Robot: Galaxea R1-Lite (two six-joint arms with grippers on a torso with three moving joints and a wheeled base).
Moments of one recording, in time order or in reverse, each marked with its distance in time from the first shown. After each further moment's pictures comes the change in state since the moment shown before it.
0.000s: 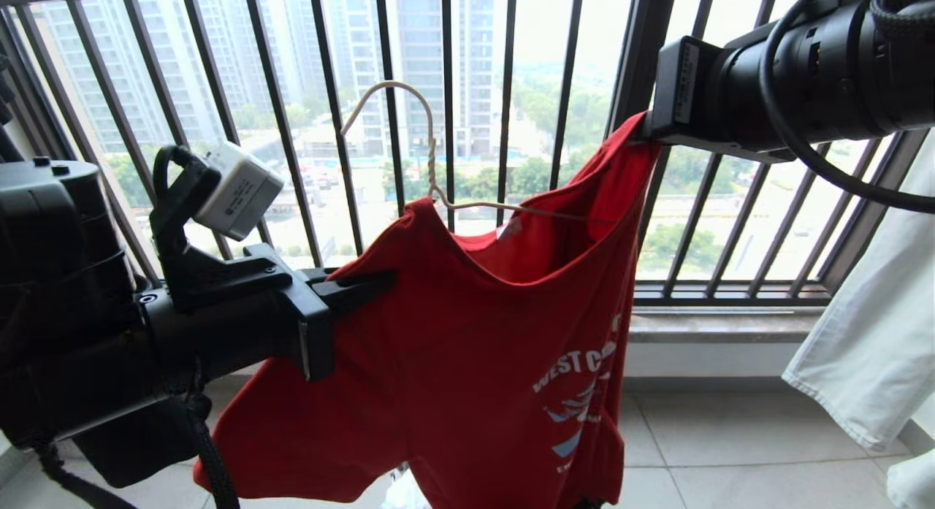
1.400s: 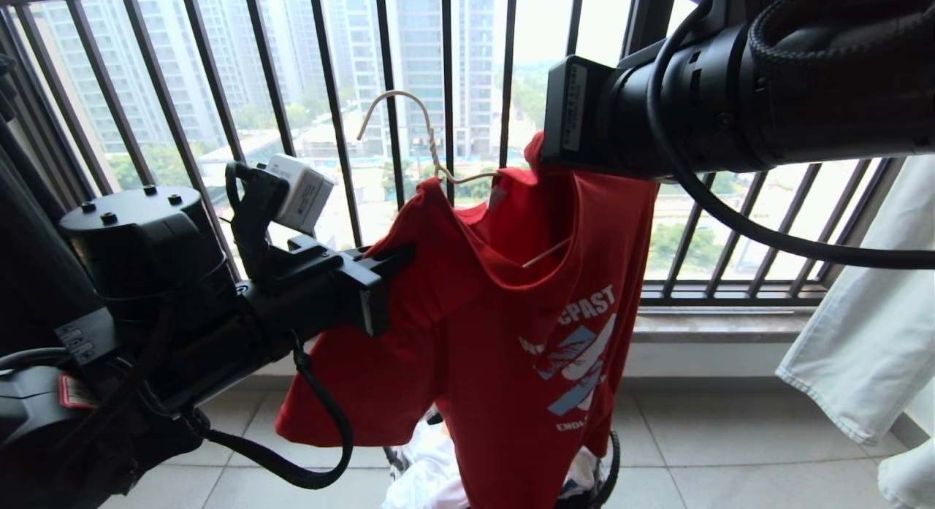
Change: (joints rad) left arm -0.012 0.225 0.030 -0.387 0.134 -0.034; right arm 0.184 0.077 -0.003 -0.112 -0.048 0.017
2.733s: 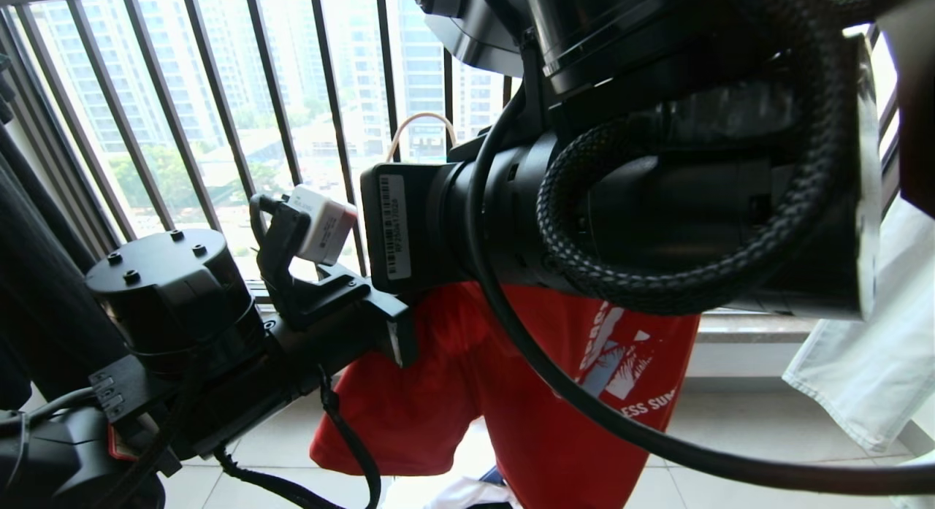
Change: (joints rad) left arm -0.098 0.043 0.089 -0.185 0.018 -0.061; right arm 0.228 0.107 0.004 -0.063 -0.003 -0.029
